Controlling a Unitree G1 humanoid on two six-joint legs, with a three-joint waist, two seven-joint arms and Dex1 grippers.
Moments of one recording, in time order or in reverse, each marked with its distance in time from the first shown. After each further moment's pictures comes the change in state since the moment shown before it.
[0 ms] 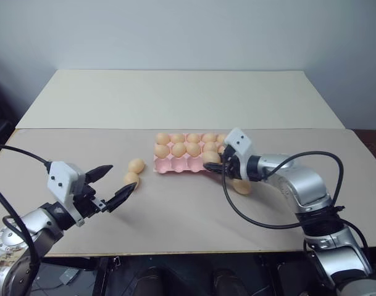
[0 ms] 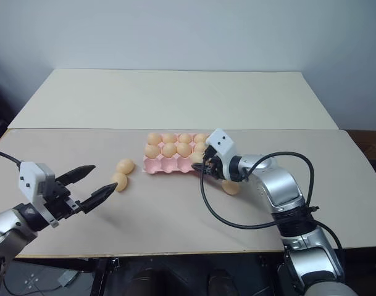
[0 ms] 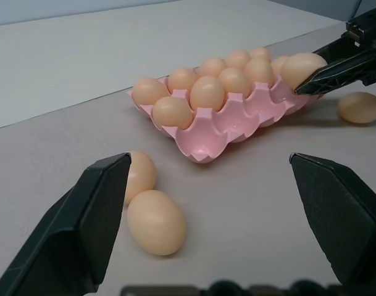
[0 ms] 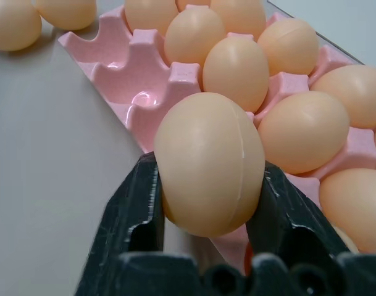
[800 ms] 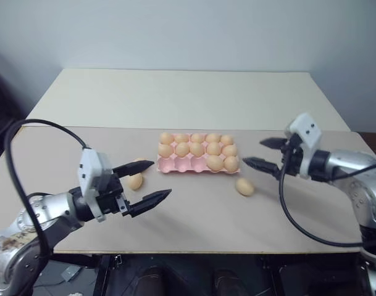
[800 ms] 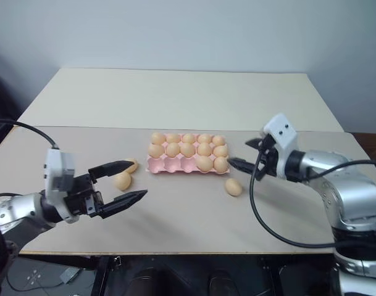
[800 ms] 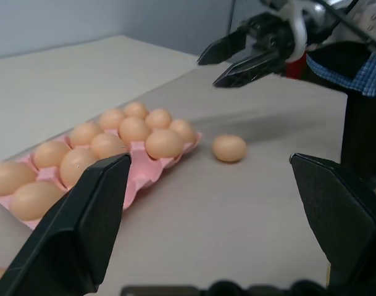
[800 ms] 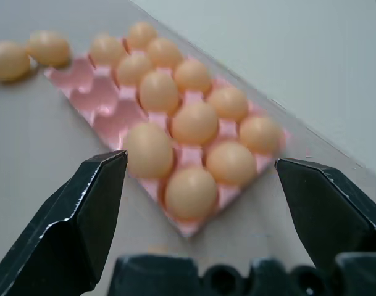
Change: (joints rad) left arm -0.185 0.101 -0.159 -0.059 -0.210 0.033 -0.090; right arm 0.184 -0.292 -0.358 -0.234 0.160 0.078 0.115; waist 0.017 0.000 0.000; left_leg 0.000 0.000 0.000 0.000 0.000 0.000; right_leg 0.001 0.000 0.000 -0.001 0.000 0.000
